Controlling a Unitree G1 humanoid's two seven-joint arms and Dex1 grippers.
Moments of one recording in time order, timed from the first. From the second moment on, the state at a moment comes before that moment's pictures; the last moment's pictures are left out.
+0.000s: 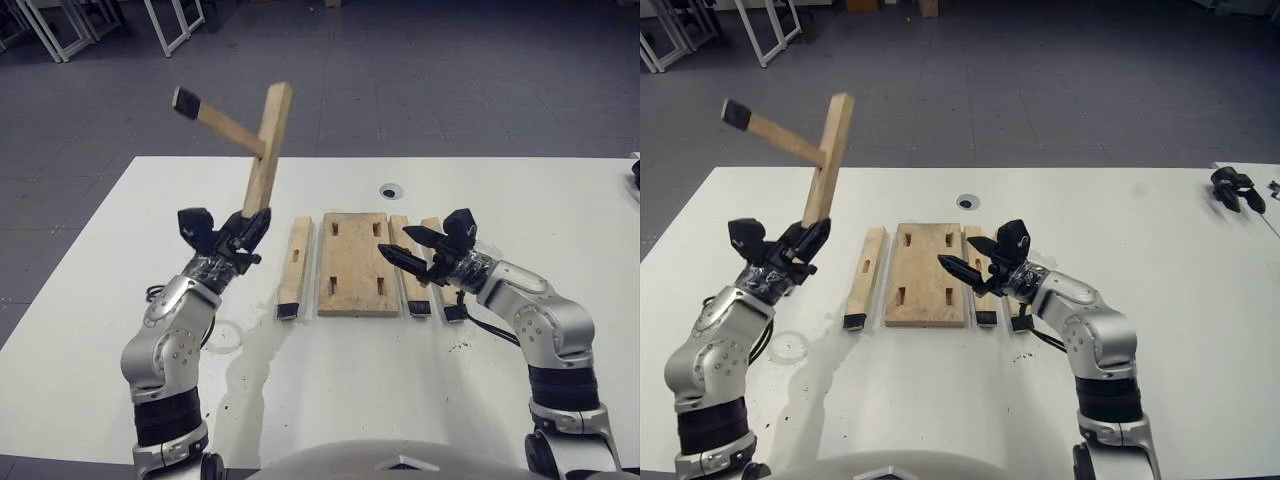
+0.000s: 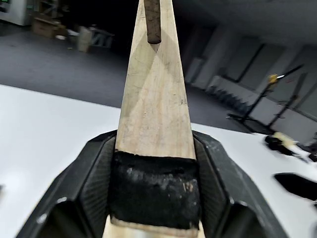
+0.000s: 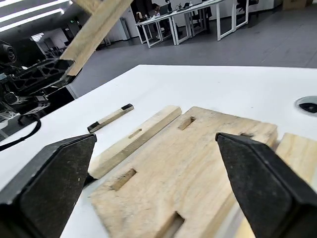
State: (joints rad) left arm -0.08 0.22 0.32 -0.35 -0.79 0.68 -0.45; right arm -0.24 -0.29 -0.09 -0.26 0.69 0.91 0.64
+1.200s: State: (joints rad) left arm -0.07 0.53 0.18 -0.44 -1.26 0.98 -0.80; right arm -0.51 -0.39 -0.10 -0.19 1.30 1.19 0.71
